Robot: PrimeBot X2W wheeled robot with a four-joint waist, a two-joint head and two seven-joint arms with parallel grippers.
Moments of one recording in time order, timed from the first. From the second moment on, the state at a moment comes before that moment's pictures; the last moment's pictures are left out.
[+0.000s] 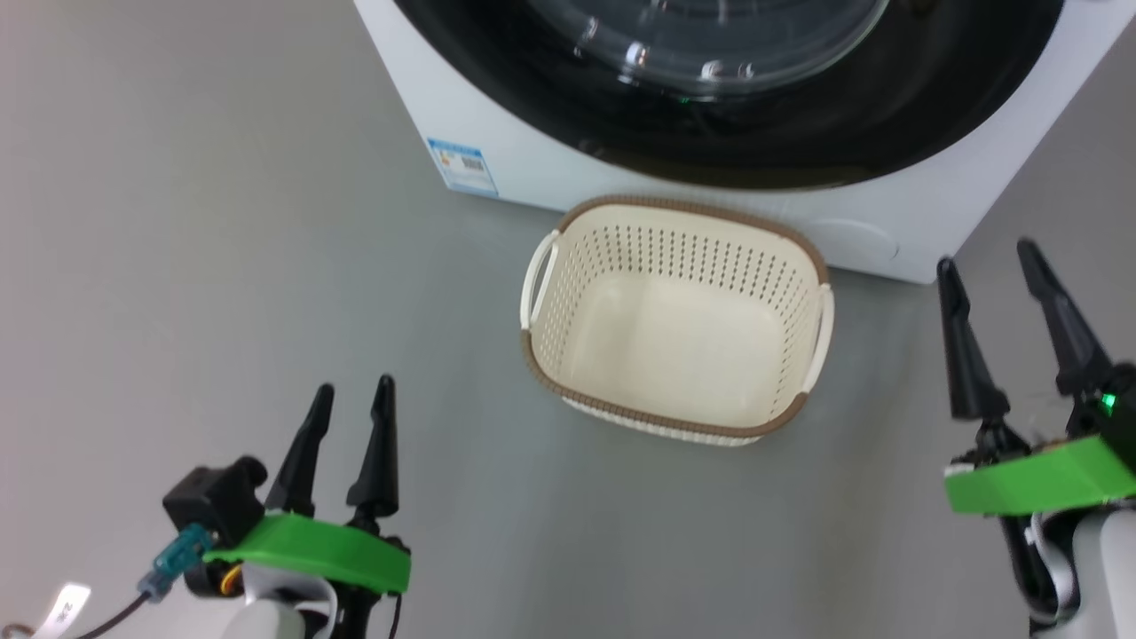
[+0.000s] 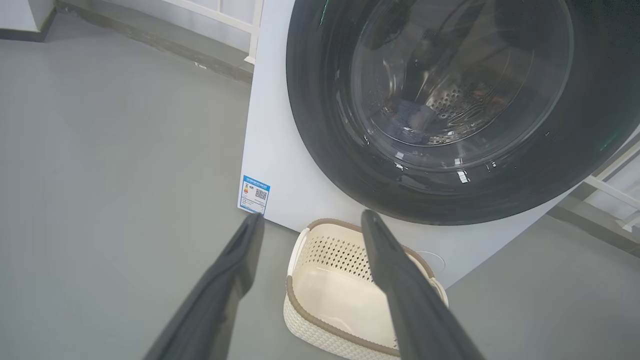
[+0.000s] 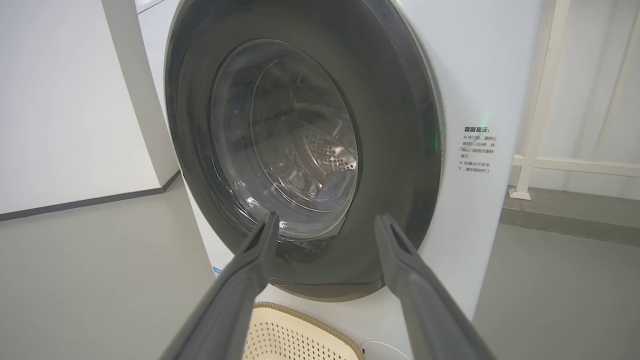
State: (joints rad) left arm -0.23 0.02 -0.20 0.26 -0.54 -0.13 -0.26; right arm -0.24 -0.20 -0.06 -0.01 0.19 0.13 -0.26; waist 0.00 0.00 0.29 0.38
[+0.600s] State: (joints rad) left arm -0.11 0.03 -0.06 0.26 -0.42 -0.13 -0.26; right arm -0.04 -0.11 -0.11 -0.10 0.18 0.13 -0.26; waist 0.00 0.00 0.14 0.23
